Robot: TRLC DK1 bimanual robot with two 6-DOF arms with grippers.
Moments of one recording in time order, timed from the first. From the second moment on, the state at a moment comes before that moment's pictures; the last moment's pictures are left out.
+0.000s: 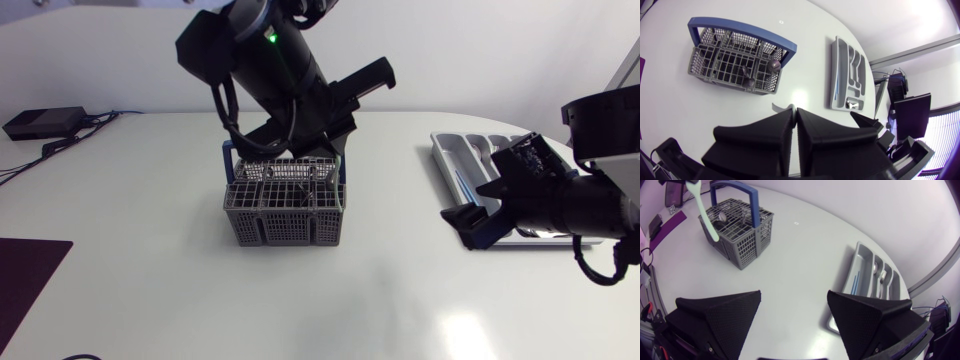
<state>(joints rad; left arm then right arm) -0.82 1.75 1.78 -1.00 -0.04 -1.03 0.21 1.03 0.73 -0.48 -0.09 -0.33</state>
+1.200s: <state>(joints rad) -0.76 1.85 1.80 -0.99 0.29 -1.22 0.56 1.20 0.80 -0.32 -0.18 -0.15</state>
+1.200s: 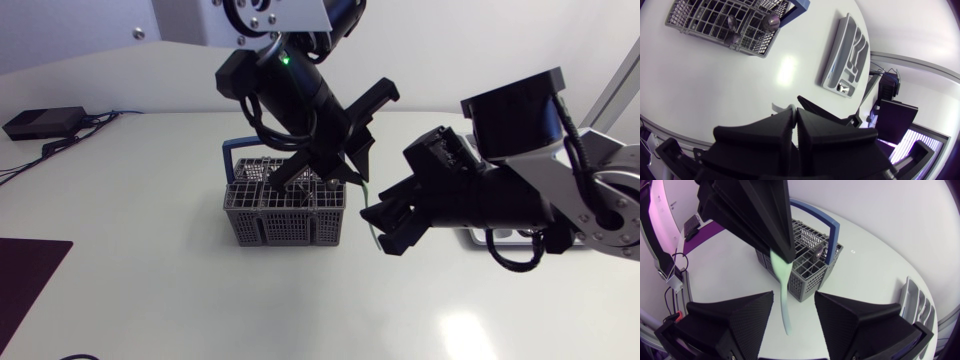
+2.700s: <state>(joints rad) -0.61 1.81 1.83 -0.99 0.35 -1.23 0.40 1.15 0.78 -0.41 -0.32 -0.29</state>
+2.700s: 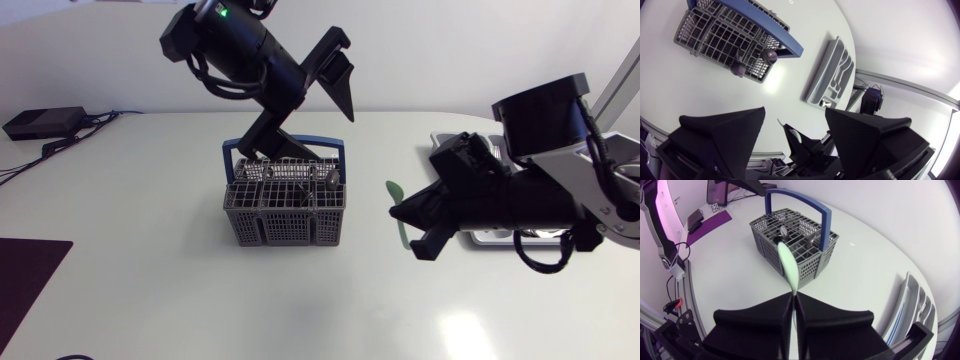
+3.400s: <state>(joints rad) -0.64 1.81 1.83 -1.09 0.11 -1.04 -0.23 1.25 0.81 -0.55 -0.55 -0.84</state>
